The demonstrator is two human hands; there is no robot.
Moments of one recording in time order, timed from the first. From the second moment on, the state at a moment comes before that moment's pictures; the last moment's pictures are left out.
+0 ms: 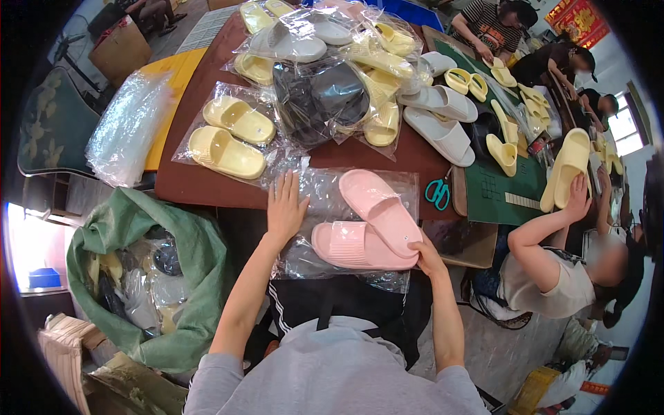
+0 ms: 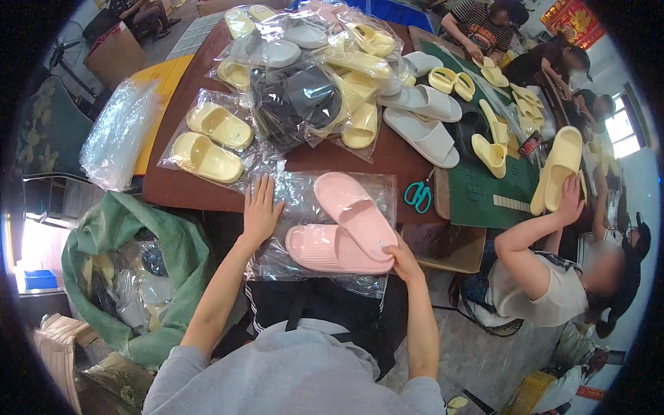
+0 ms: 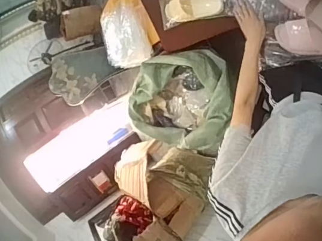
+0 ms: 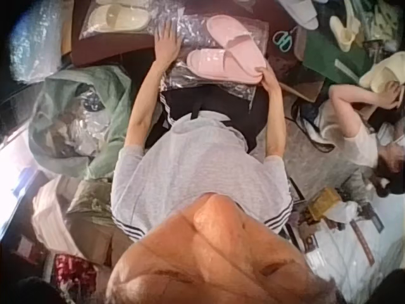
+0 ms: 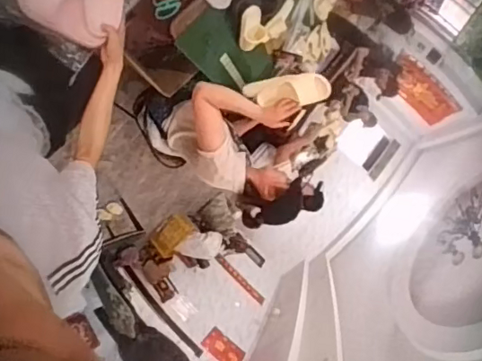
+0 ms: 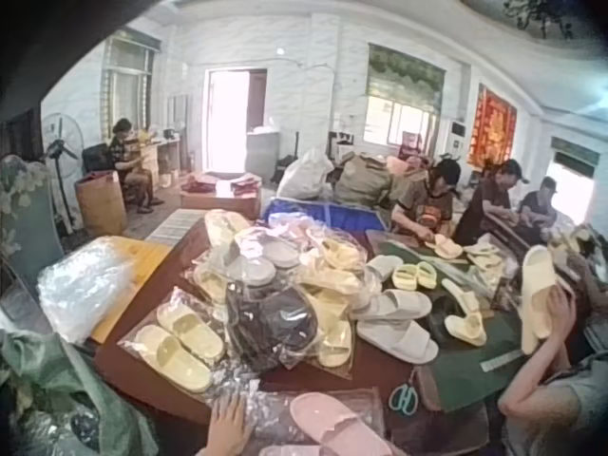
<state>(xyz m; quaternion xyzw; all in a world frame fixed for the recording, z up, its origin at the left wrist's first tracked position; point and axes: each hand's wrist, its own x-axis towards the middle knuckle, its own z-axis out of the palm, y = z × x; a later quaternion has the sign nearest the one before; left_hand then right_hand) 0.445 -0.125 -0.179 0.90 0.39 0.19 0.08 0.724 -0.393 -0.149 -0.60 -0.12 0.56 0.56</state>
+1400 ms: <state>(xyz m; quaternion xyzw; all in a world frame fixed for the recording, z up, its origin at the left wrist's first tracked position) 0.358 -0.187 -0.129 0.57 0.43 0.20 0.67 0.682 -0.423 -0.133 -0.76 -0.21 0.37 0.49</state>
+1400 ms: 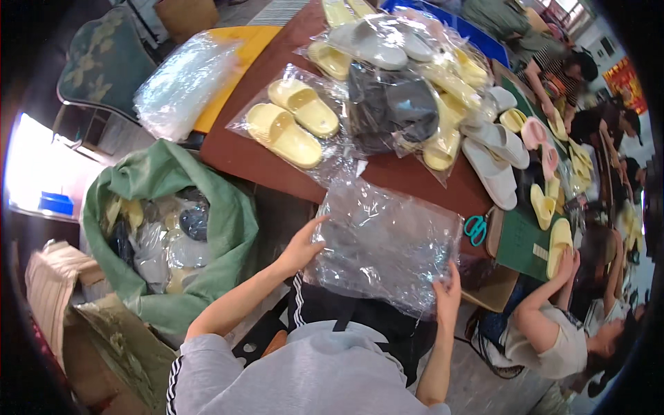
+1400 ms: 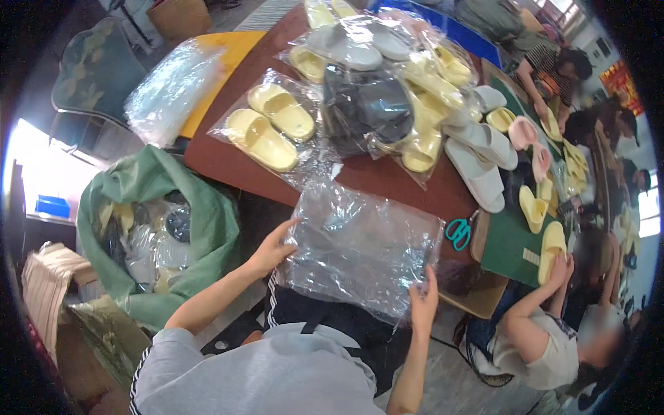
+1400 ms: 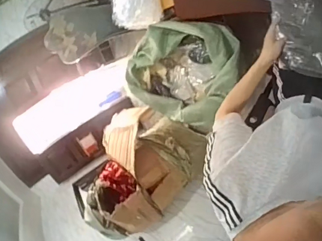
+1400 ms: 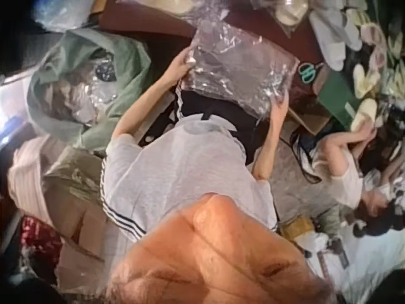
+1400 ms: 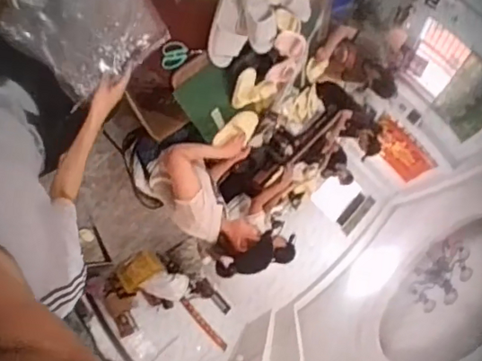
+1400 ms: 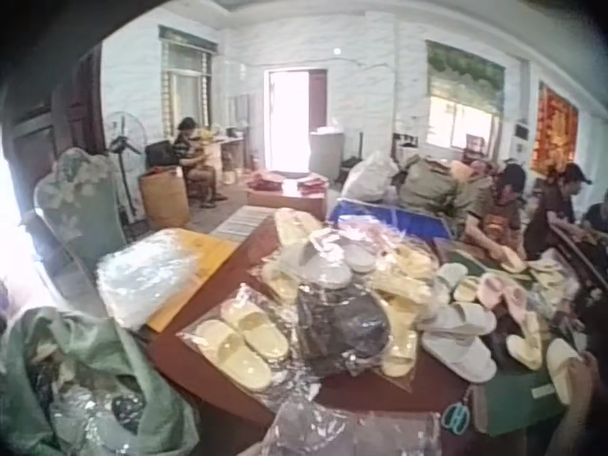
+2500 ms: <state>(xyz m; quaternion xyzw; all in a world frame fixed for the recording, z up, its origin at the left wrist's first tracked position) 0.377 -0.034 0.041 0.73 0.38 0.52 0.23 0.673 -0.418 -0.125 -0.79 -0.37 0.30 0.37</state>
